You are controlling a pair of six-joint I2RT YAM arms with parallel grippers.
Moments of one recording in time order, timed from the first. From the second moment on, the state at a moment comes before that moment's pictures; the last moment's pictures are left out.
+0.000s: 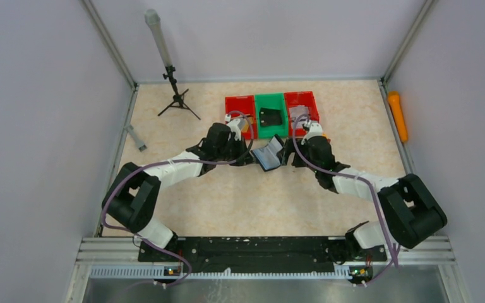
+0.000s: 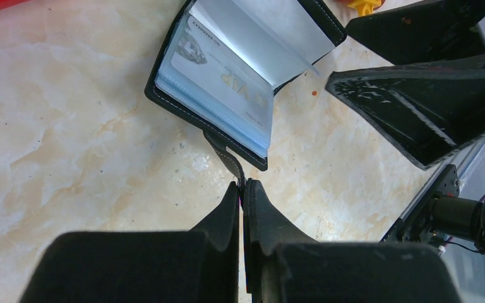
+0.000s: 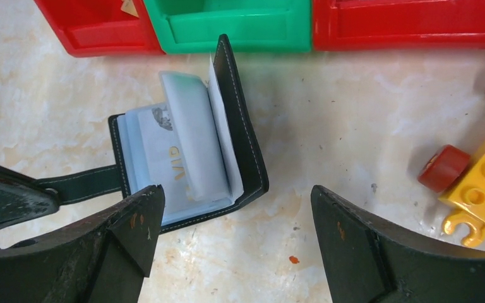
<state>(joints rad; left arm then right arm) -0.58 1.56 0.86 0.07 0.35 -0.53 0.51 1.37 0.54 0.37 0.04 0.45</state>
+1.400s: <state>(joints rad) -0.49 1.58 0.81 0.09 0.33 -0.61 0.51 1.38 0.49 0.53 -0.13 0.43</state>
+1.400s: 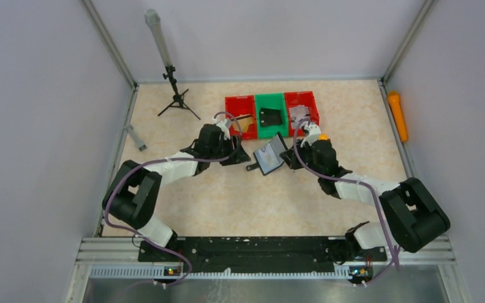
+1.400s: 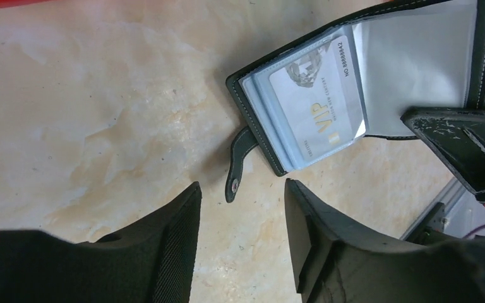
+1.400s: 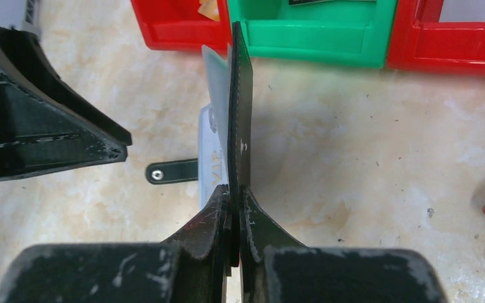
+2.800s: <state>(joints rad) -0.42 1.51 0.59 0.78 0.78 -0.87 0.48 0.97 0.43 0.51 -0.35 0.78</state>
